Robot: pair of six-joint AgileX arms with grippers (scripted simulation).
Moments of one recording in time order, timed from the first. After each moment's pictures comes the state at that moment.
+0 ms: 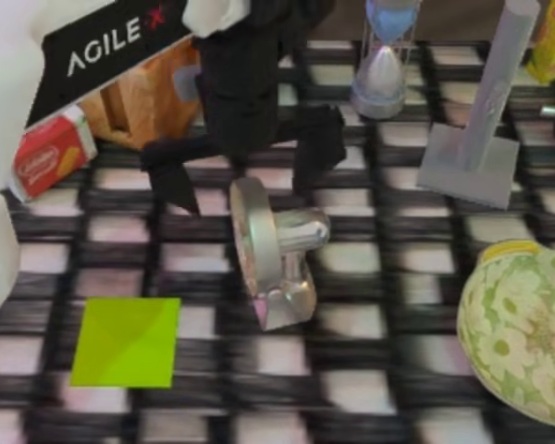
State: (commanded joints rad) left arm -0.63 2.17 2.00 -1.41 0.00 -0.87; right arm 0.00 0.00 0.00 0.00 0.00 0.00
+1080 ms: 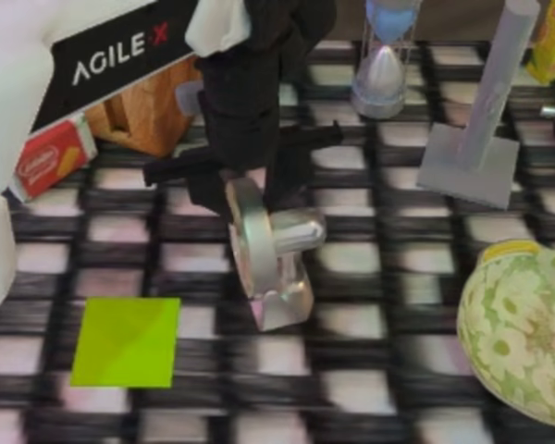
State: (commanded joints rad) left arm -0.63 2.16 1.92 -1.33 0.00 -0.87; right arm 0.00 0.00 0.00 0.00 0.00 0.00
